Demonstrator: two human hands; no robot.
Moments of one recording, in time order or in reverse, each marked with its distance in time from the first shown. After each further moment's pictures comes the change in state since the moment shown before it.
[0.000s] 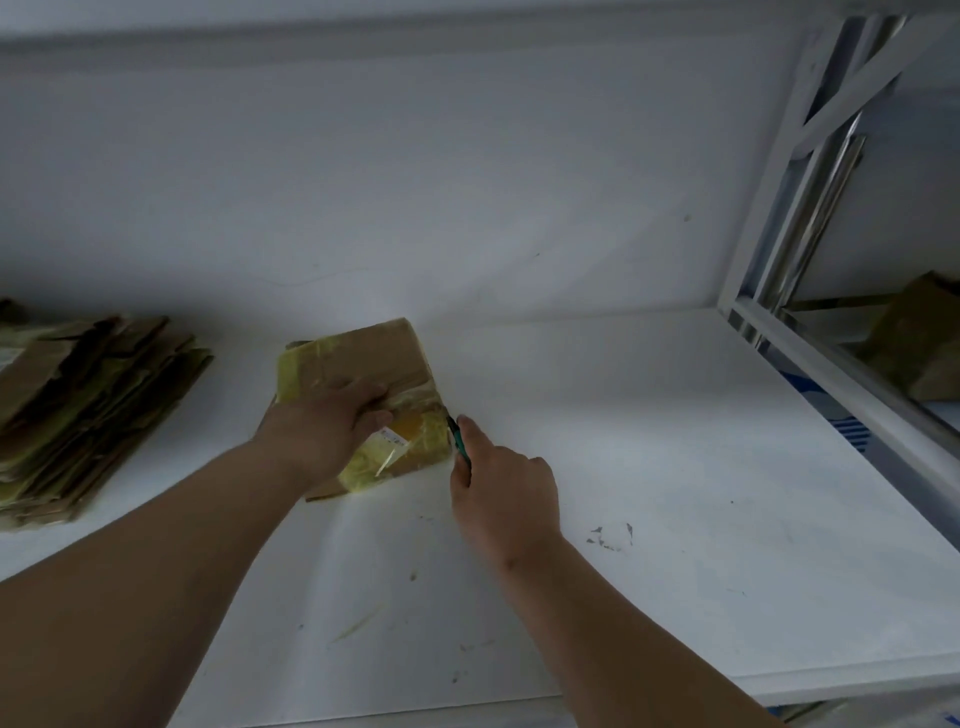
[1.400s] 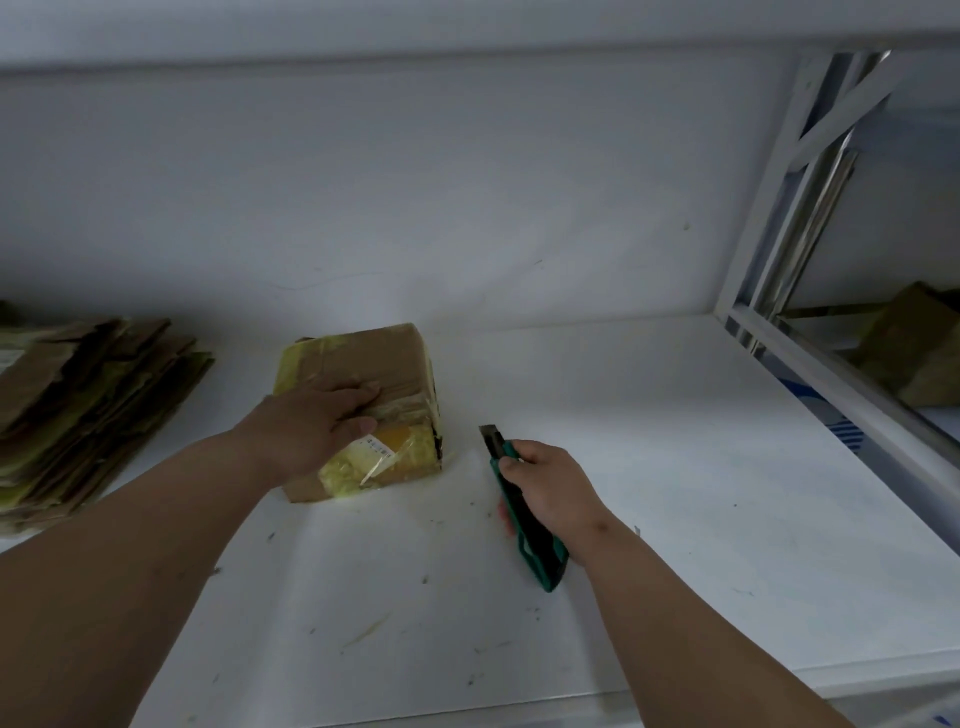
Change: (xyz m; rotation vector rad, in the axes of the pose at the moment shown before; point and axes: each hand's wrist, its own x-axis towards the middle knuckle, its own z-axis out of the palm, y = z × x) left_hand 0.001 -0.031 -0.010 -0.005 -0.087 0.044; right_hand 0.003 0.028 -0.022 0.913 -0.232 0.397
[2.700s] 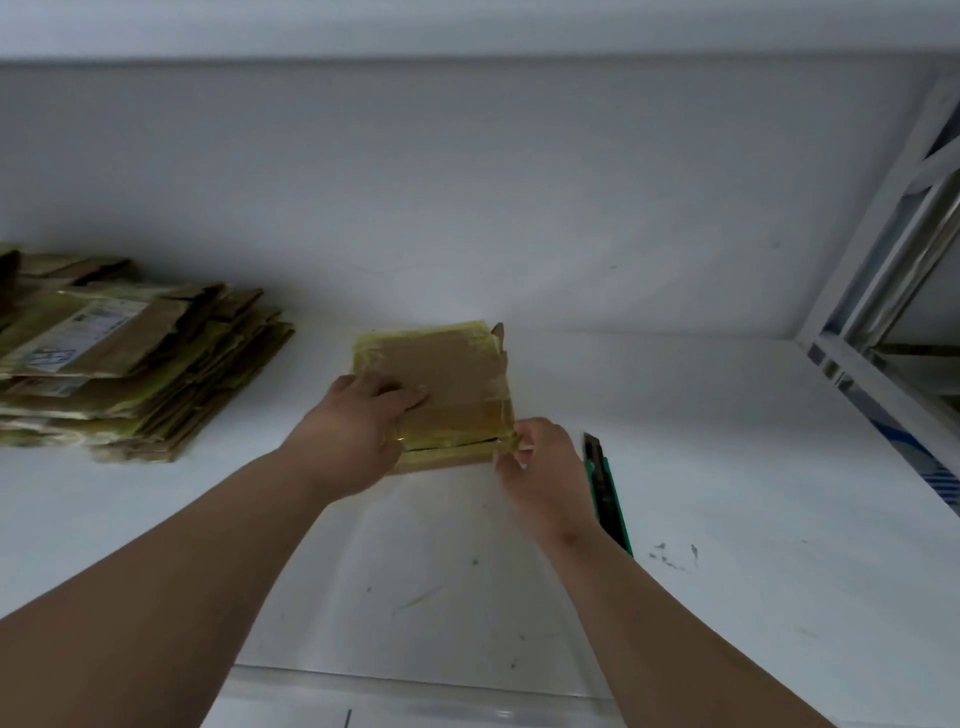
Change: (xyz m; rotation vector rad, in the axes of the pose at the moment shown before) left_hand -0.049 -0.003 0.018 0.049 0.245 -0.011; right_hand 0.018 0.002 0.061 -0.429 0.197 -0.304
